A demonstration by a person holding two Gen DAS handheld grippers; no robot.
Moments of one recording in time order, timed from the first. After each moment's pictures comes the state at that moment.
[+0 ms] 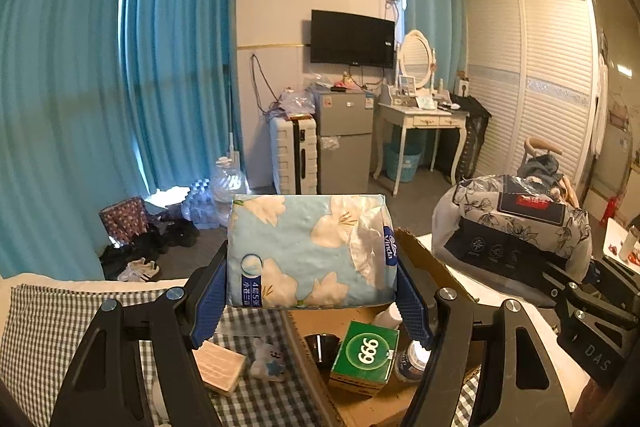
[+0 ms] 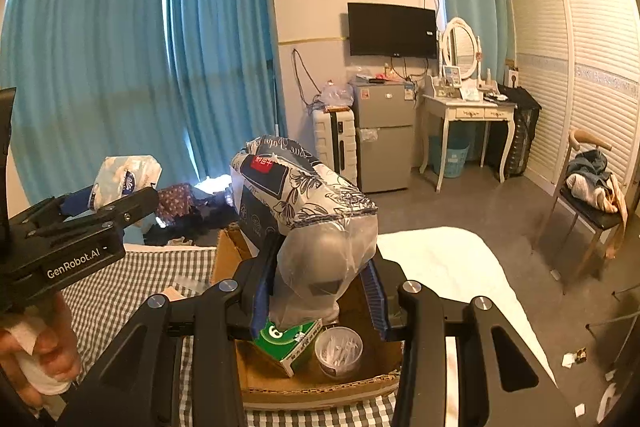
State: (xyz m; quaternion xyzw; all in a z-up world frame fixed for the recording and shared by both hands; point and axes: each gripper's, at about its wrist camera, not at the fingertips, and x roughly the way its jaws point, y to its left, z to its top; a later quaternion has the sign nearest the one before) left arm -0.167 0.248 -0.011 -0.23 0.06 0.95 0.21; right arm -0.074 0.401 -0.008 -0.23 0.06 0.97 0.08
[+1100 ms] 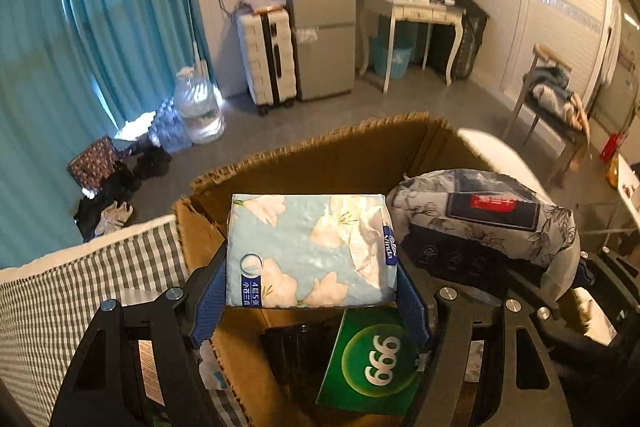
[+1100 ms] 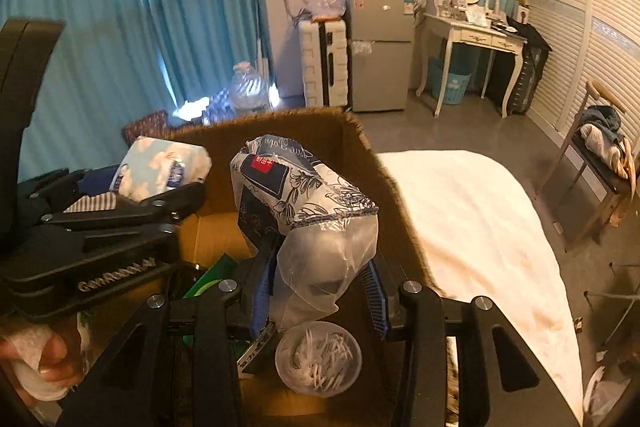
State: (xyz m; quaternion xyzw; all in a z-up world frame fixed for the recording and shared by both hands) left arm -0.280 0.337 -0.152 -0.40 0.14 0.88 0.23; right arm -0.197 0.429 -0.133 -0.38 0.06 0.92 0.09
